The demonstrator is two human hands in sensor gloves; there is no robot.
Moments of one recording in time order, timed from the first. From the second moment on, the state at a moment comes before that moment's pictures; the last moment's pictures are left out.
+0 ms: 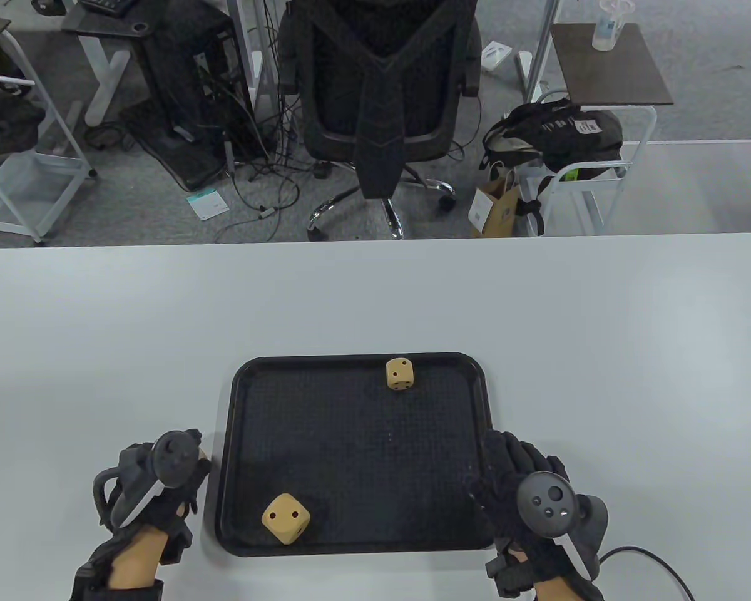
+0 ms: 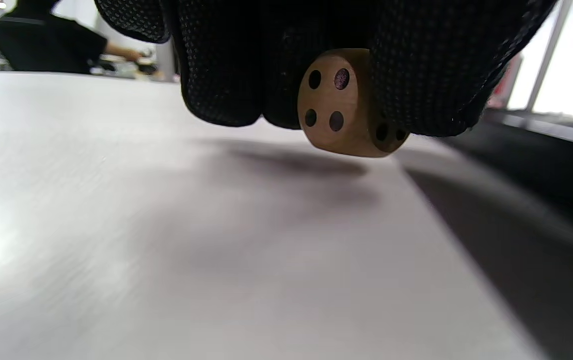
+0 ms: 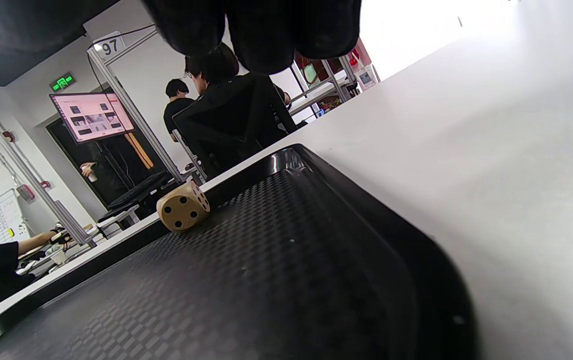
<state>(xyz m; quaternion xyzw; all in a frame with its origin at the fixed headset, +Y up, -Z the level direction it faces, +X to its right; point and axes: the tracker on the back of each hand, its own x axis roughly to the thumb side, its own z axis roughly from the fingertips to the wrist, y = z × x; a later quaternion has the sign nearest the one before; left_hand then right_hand) -0.315 -0.755 -0.235 -0.04 0.03 0.07 1.00 0.185 -0.736 -0.175 -0.05 -0.05 0.96 0.27</state>
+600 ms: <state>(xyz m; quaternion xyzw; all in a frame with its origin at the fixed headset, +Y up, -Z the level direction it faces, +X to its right) -0.183 -0.725 -0.244 -0.20 -0.13 0.01 0.97 0.184 -0.737 -0.174 -0.05 -0.05 0.96 0.26</state>
